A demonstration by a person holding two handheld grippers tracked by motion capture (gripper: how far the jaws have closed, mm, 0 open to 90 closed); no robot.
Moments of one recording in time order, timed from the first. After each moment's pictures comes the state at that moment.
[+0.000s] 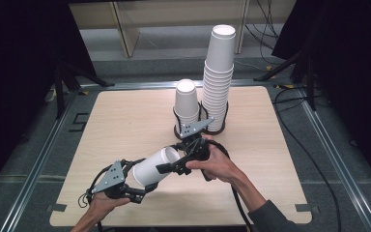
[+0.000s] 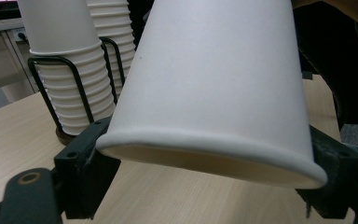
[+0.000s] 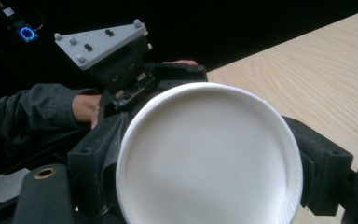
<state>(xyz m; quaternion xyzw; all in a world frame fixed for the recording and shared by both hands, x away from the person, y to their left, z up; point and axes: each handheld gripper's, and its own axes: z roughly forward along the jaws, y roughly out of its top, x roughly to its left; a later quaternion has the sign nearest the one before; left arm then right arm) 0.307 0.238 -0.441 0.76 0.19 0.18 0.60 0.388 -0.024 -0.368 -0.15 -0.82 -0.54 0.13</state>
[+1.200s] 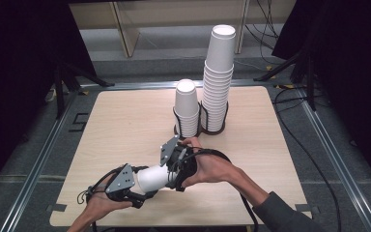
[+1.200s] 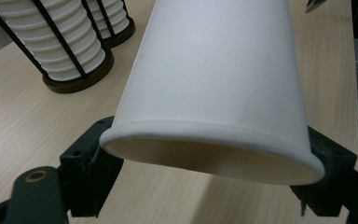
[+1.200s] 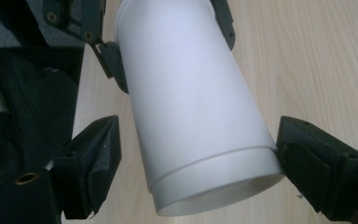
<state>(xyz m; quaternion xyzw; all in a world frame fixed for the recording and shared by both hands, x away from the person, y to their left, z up) 0.305 0.231 -0.444 0.84 0.17 0.18 0.48 0.358 0.010 -0.358 0.00 -0.96 -0.26 -0.05</state>
